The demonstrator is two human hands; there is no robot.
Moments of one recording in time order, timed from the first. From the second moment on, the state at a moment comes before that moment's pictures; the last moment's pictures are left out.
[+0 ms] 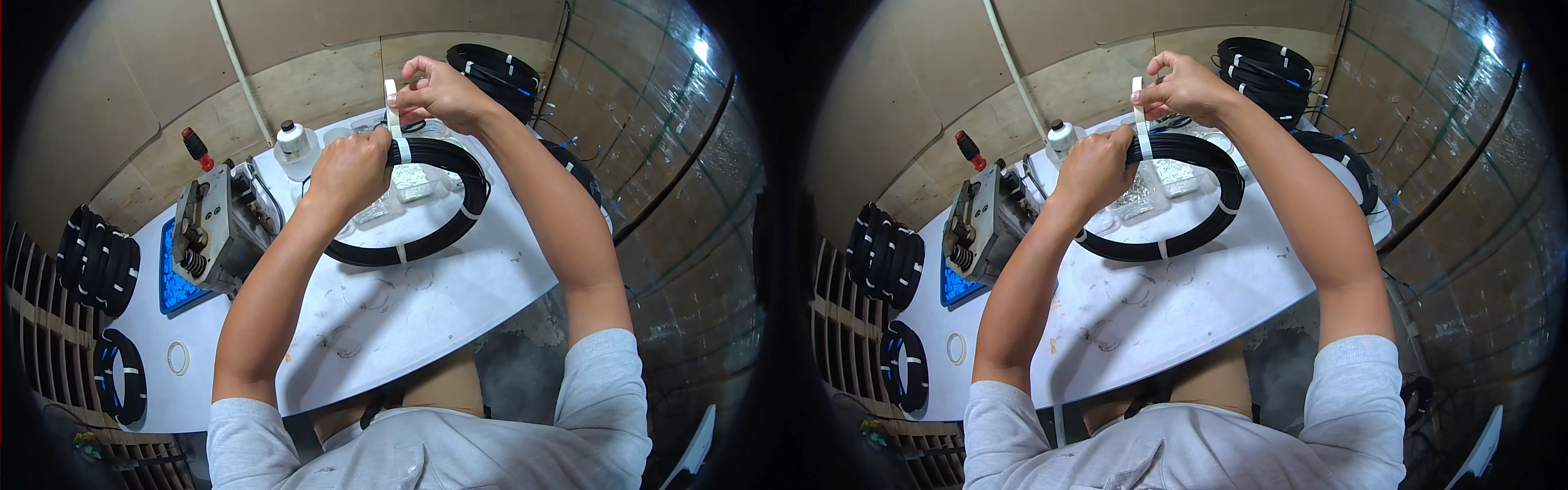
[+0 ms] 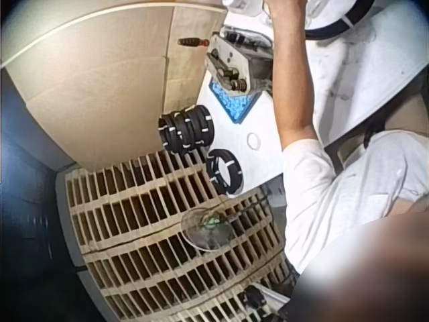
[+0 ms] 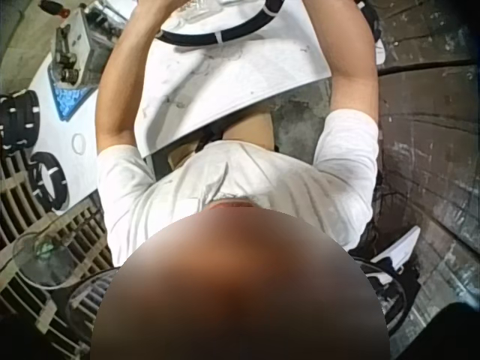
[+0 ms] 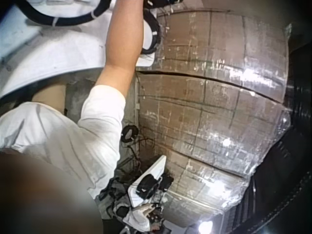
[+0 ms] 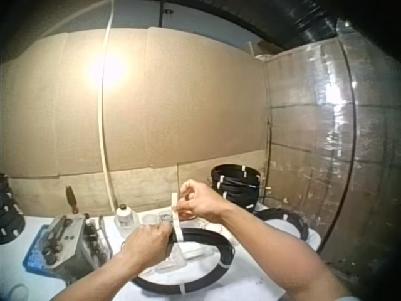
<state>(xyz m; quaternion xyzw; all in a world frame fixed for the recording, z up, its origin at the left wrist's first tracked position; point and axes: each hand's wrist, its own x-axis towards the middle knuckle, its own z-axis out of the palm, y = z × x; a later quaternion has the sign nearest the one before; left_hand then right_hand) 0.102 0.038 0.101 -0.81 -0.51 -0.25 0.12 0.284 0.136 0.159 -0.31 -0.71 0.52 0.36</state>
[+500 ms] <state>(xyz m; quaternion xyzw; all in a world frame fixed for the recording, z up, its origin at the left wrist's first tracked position) 0.094 0.047 0.099 -0.80 -0.51 -0.28 0.15 0.293 0.030 0.141 -0.27 -0.79 0.25 0.48</state>
